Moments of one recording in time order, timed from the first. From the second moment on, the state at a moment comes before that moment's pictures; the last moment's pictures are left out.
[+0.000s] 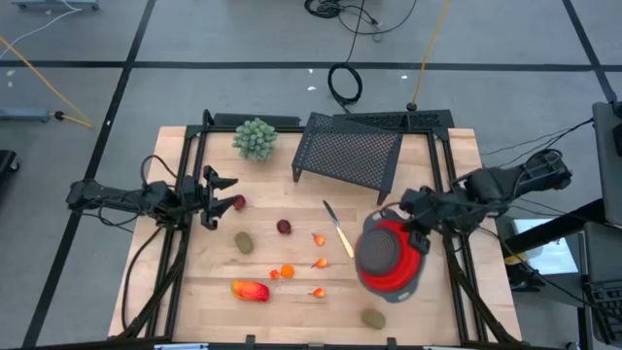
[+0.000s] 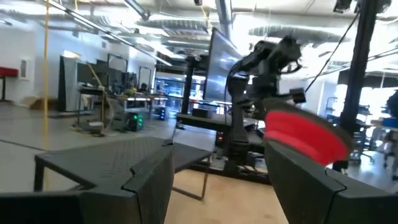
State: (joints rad) left arm -0.13 0.18 0.02 0.48 -0.29 -0.04; right arm 0.33 1.09 1.24 -1.19 0.07 0.78
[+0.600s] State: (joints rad) left arm -0.13 0.18 0.02 0.58 -0.29 -0.02; right arm -0.06 1.40 1.49 -0.99 0.22 0.57
